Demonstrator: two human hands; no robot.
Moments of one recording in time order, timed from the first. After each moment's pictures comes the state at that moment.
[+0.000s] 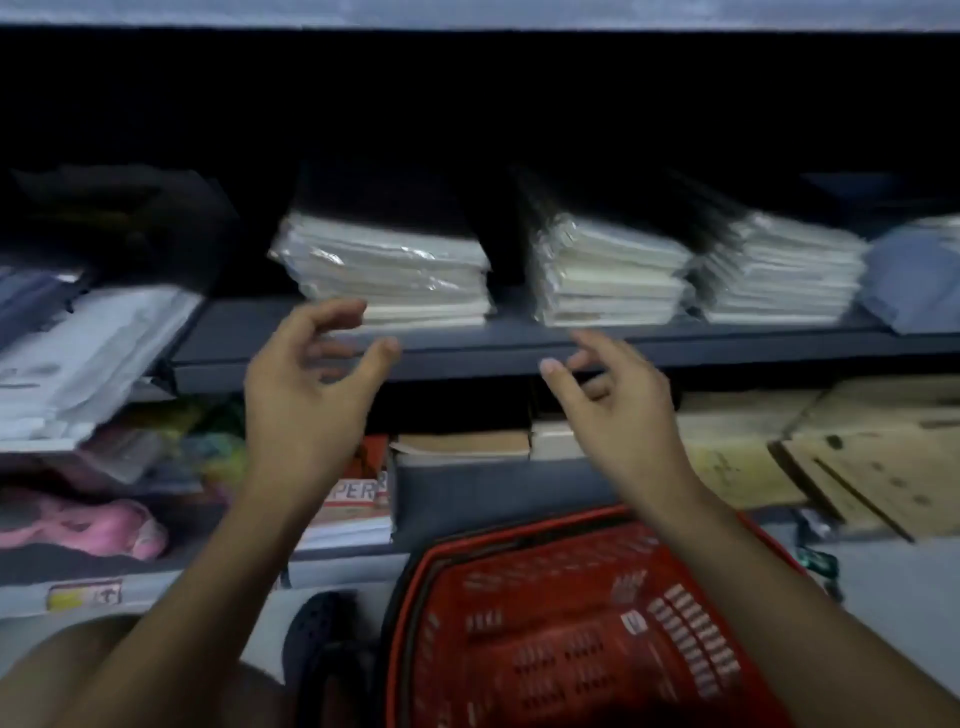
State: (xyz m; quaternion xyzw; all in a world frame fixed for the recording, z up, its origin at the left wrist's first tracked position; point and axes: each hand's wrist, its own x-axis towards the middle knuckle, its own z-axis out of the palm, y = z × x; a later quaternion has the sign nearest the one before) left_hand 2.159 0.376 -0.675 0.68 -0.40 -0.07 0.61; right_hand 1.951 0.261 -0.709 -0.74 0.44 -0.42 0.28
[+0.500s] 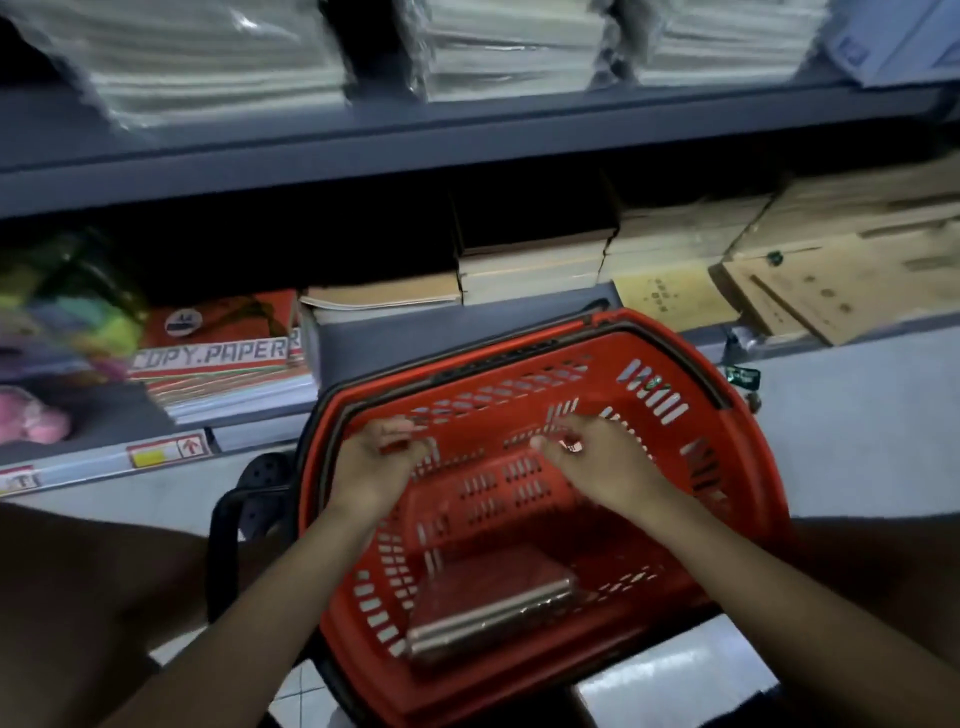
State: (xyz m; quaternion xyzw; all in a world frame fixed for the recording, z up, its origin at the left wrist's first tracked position) left_hand 2.040 0.405 -0.897 0.78 -0.23 -0.42 0.40; right_hand 1.813 0.323 -0.883 -0.74 0.58 -0.02 0.34
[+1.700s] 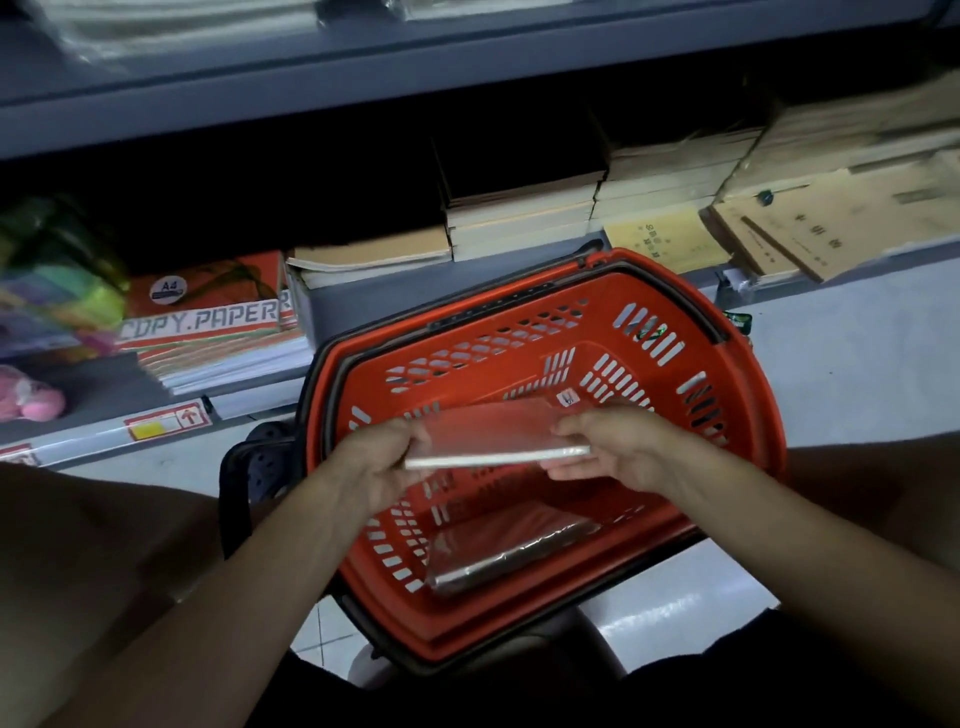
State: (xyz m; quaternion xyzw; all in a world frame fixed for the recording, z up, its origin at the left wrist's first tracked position) left_hand 2.031 0.424 -0.884 0.68 0.01 -0.64 0.35; right_hand 1.812 0.357 -0.874 -0.33 0.64 -0.06 0.69
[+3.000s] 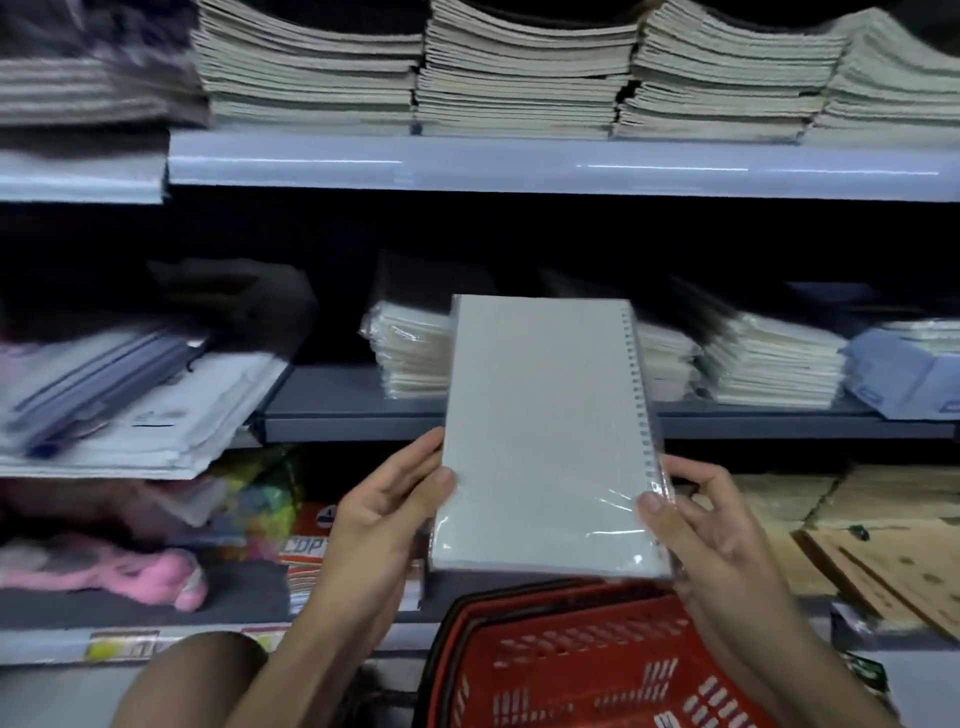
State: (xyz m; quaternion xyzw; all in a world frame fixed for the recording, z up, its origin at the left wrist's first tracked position) left_hand 2.126 0.443 -0.687 0.48 -0.31 -0.41 0.71; right_hand 1.897 0.362 -0.675 -0.53 0.35 -0.46 0.62
